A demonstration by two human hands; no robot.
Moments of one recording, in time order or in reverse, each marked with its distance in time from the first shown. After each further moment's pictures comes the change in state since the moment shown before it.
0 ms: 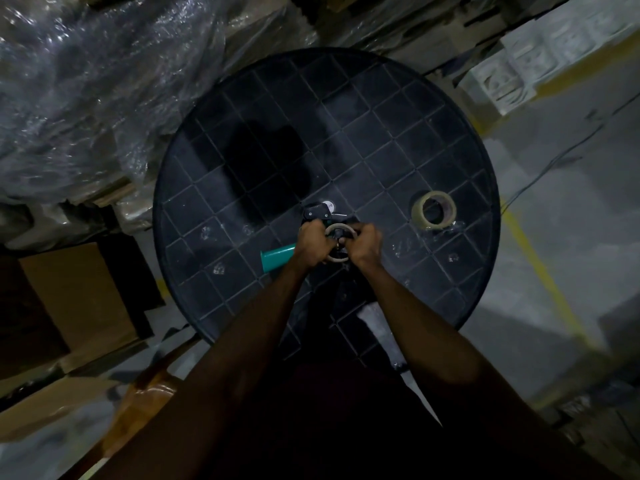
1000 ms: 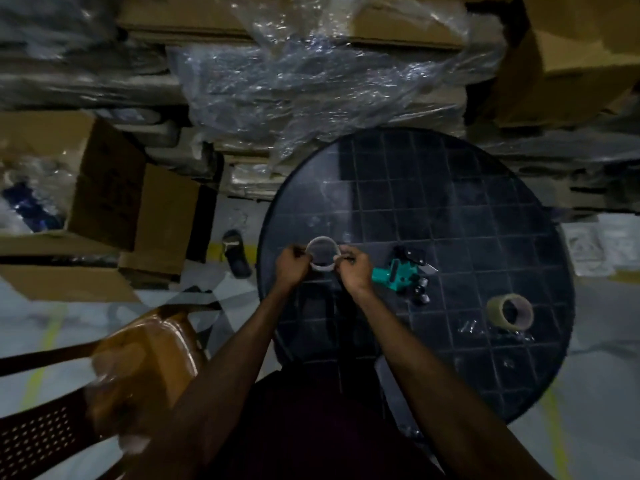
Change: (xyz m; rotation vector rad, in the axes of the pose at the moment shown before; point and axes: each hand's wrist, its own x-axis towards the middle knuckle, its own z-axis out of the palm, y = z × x) left_hand -0.094 -0.236 -0.068 -0.779 0.526 -0.324; right_hand -0.133 -0.103 0.141 0.148 -0.343 -0.296
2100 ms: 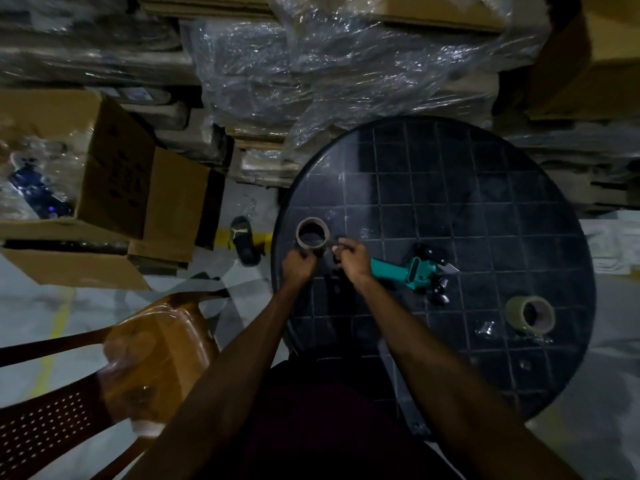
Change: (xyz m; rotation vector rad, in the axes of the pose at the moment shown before) left_hand 0.014 -0.012 -0.012 0.102 0.014 -0.152; right_hand 0.045 0.027 0.058 0.025 -0.109 0.150
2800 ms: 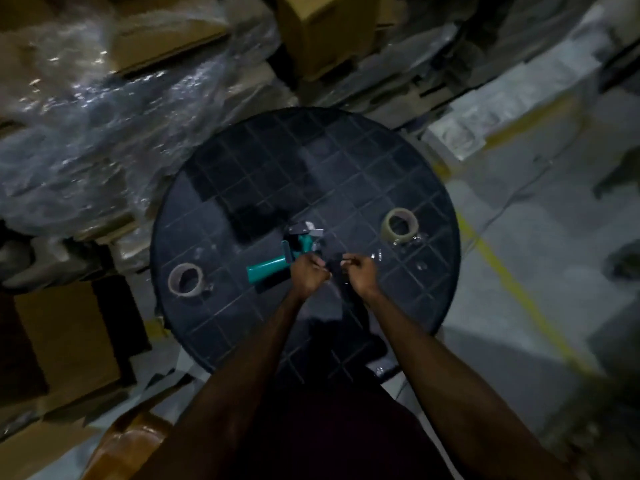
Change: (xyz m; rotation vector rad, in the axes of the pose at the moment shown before) left_hand -0.148 0.078 0.220 0.351 -0.436 0.529; right_hand -0.102 0.102 -0.264 0.324 0.489 0.052
